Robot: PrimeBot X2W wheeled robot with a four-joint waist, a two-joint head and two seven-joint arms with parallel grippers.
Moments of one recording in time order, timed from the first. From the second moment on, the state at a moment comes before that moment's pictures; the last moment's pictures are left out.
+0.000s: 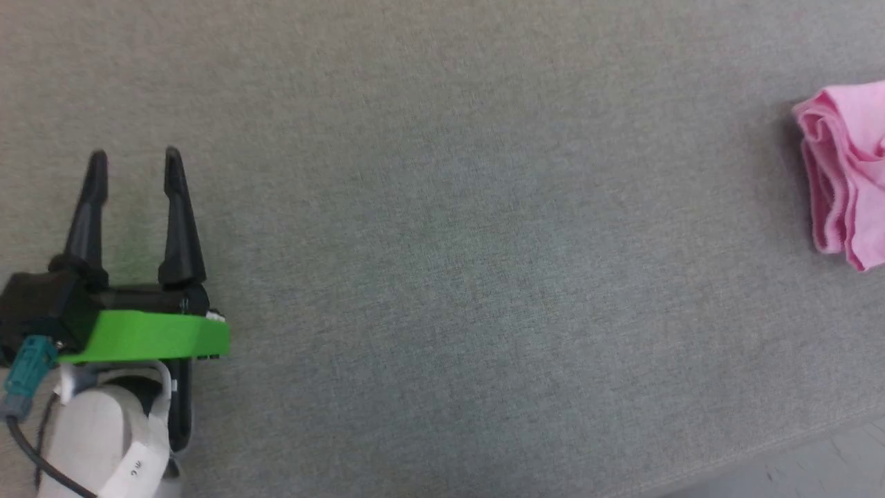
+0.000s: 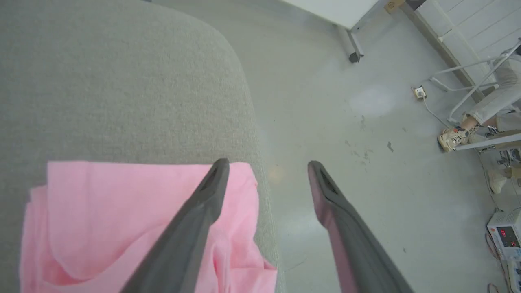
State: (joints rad) left arm -0.20 0.24 0.01 -0.22 -0.23 0.05 -0.13; right arm -0.81 -0.70 0.11 0.69 0.30 0.13 0.23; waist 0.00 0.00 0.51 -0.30
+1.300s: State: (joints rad) left arm -0.14 0.15 -0.07 0.17 -0.25 0.06 -0.25; right arm -0.11 -0.05 -0.05 0.12 0.24 0.13 -0.22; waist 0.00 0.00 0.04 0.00
